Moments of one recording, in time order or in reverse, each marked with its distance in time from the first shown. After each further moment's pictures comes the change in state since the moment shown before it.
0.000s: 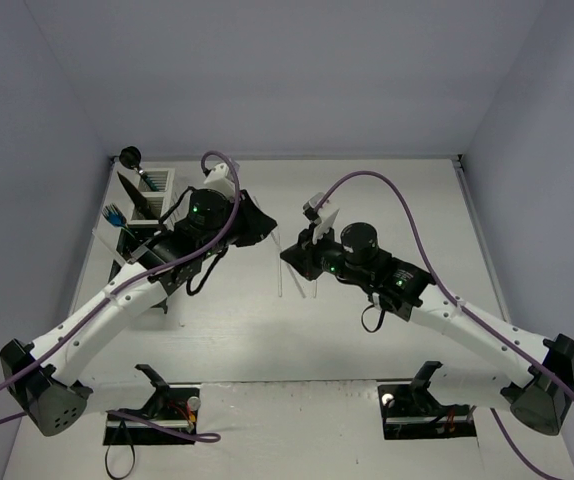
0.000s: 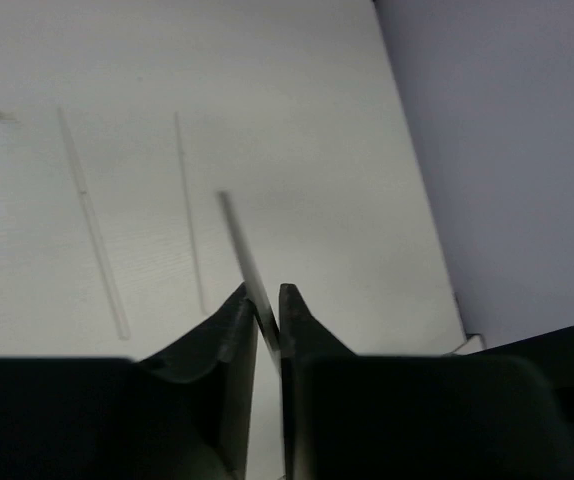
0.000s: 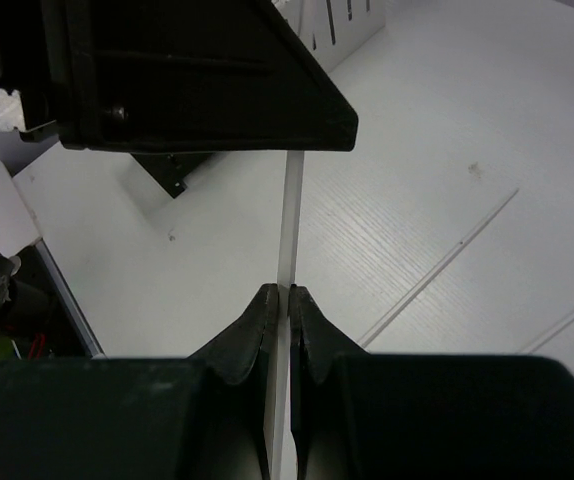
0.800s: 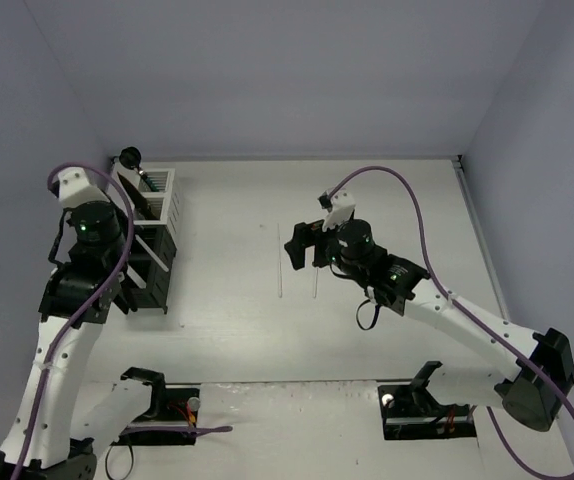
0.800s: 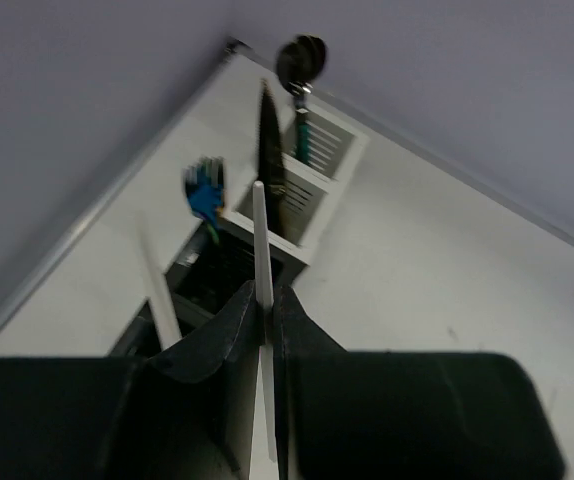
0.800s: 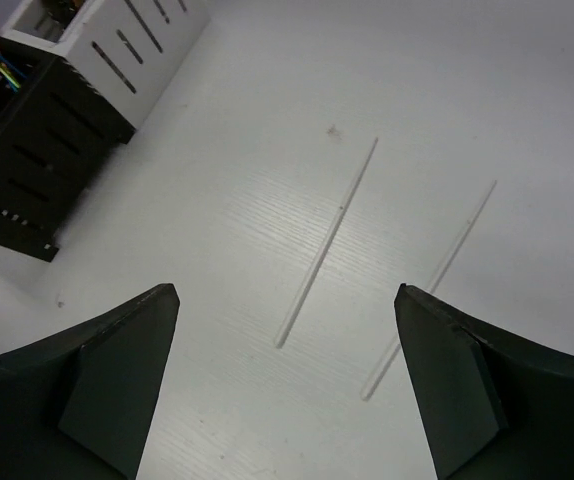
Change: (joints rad) left arm 0.536 -0.333 -0.022 -0.258 -0.479 0.306; right arm -0.058 0.052 -0.016 -0.030 0.285 0.116
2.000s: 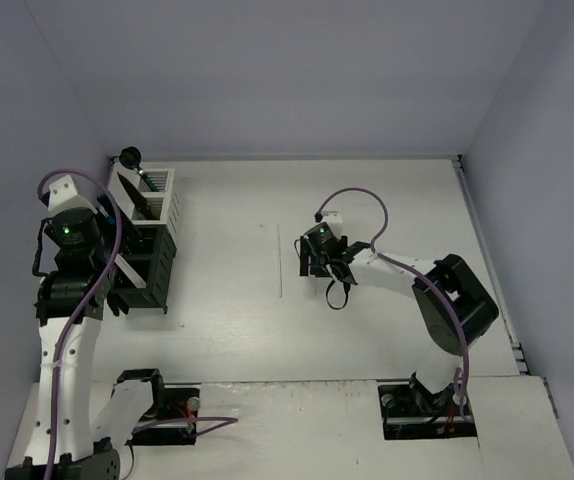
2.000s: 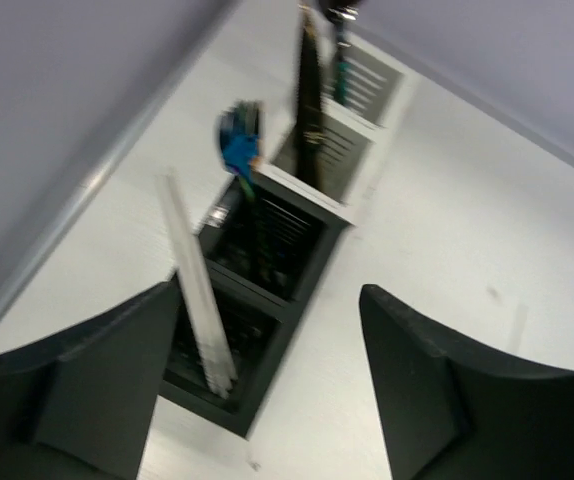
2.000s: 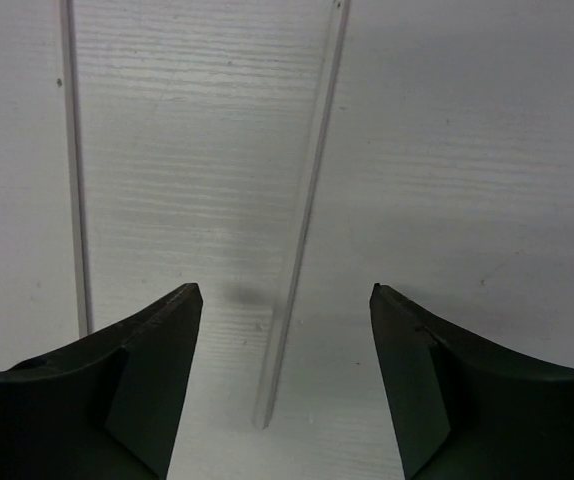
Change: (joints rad) left arm 0.228 -0.014 -0.103 -0.021 0.224 0.049; right arm -0.132 0.500 0.026 -0.080 0.088 0.218
